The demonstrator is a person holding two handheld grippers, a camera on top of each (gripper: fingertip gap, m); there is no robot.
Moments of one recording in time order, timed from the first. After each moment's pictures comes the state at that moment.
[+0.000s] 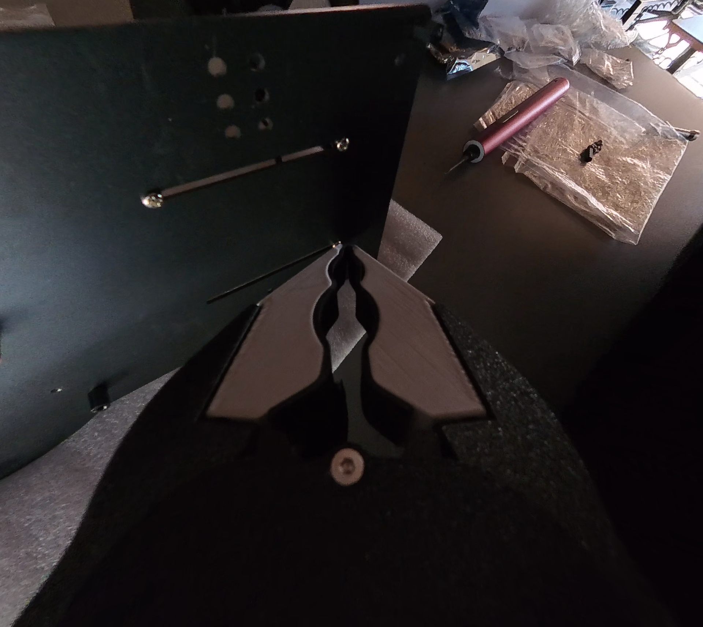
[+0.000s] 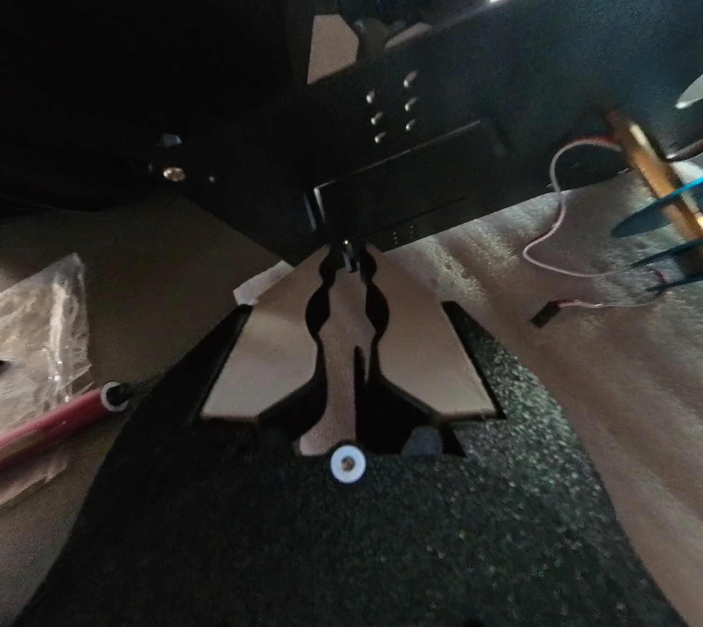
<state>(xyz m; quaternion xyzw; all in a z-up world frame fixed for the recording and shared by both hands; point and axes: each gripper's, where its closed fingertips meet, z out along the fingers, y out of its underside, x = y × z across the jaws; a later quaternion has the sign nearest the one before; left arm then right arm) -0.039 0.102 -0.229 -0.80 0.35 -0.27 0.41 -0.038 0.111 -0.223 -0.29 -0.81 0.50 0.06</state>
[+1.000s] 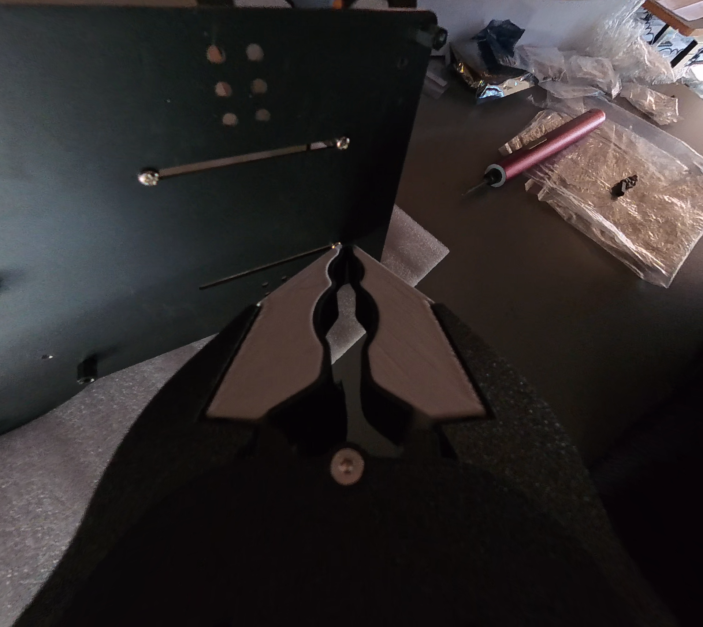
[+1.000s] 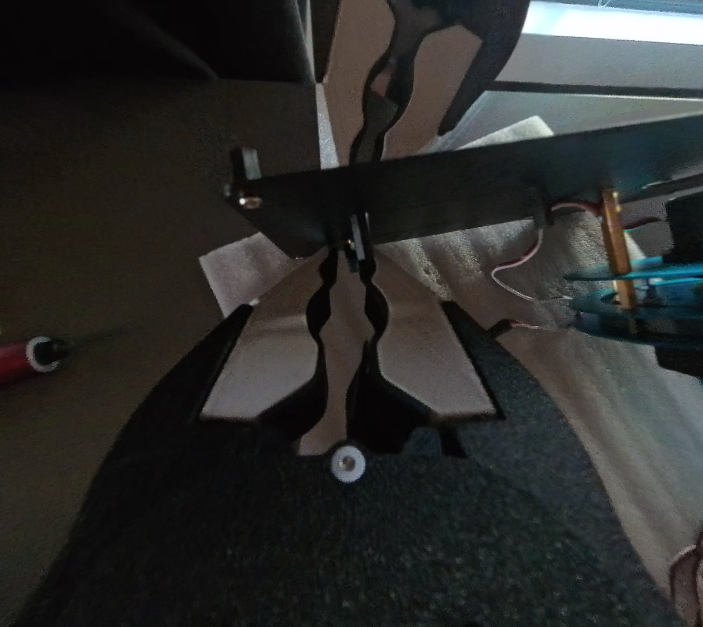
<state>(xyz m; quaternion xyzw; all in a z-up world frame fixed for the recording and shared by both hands) -0.034 0.107 -0.229 -0.81 0.30 -0.24 0.44 -0.037 0.117 -0.231 -0.20 -0.89 0.39 0.15</state>
